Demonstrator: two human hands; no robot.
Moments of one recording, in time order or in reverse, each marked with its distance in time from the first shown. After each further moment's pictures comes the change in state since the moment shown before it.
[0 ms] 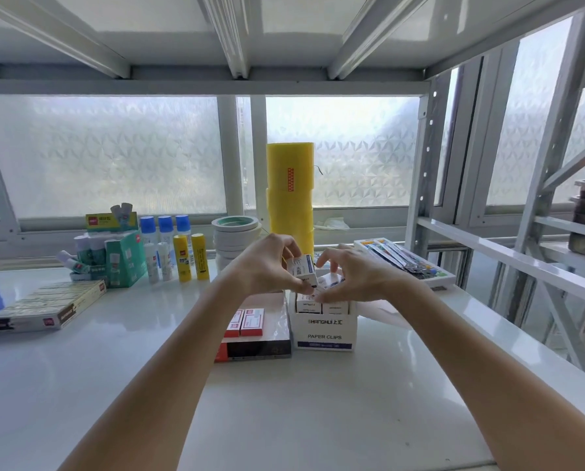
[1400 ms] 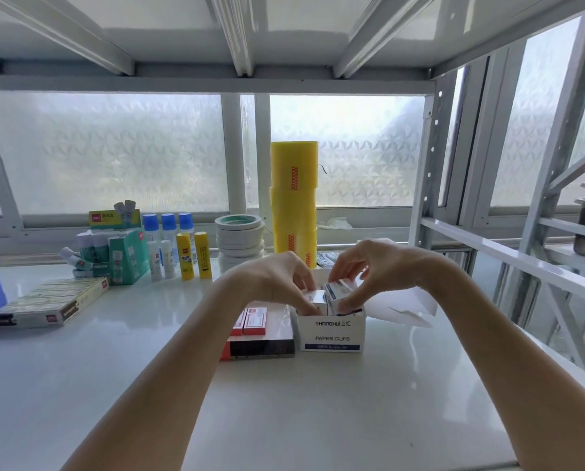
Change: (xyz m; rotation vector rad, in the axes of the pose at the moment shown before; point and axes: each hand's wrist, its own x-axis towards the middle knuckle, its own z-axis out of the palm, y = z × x) left_hand -0.007 0.012 0.000 0.039 -0.406 -0.094; right_hand -0.023 -0.013 -0.039 0.143 -0.198 0.002
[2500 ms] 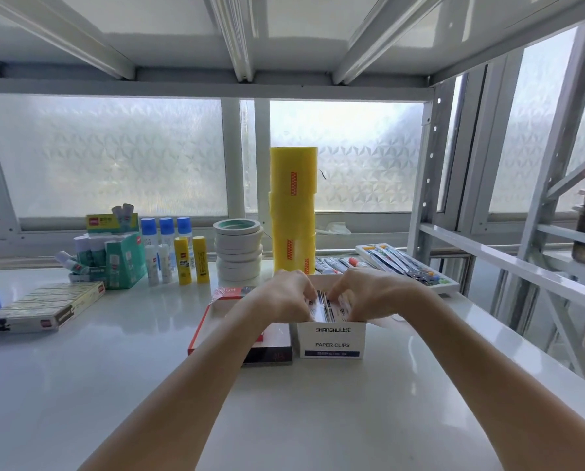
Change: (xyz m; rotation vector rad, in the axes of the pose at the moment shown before) left_hand 0.022 -0.006 0.032 0.062 0.123 -0.116; right_hand 0.005 -0.009 0.029 -0.305 -0.020 0.201
